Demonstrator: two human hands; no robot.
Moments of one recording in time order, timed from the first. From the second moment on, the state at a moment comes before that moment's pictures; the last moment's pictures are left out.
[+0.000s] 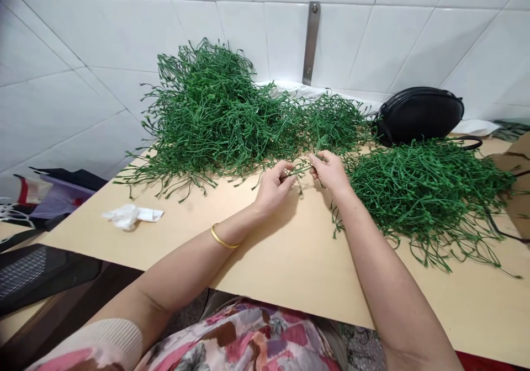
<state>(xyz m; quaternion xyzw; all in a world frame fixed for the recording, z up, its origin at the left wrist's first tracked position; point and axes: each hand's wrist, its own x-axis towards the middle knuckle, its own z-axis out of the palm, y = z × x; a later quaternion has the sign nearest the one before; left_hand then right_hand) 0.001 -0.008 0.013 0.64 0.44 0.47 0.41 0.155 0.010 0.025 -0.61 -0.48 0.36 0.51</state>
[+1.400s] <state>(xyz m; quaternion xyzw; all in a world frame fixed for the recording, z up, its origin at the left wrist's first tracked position) 0.000 -0.009 0.019 0.77 0.45 0.36 0.27 0.144 -0.038 0.005 -0.62 -0.62 0.25 0.42</state>
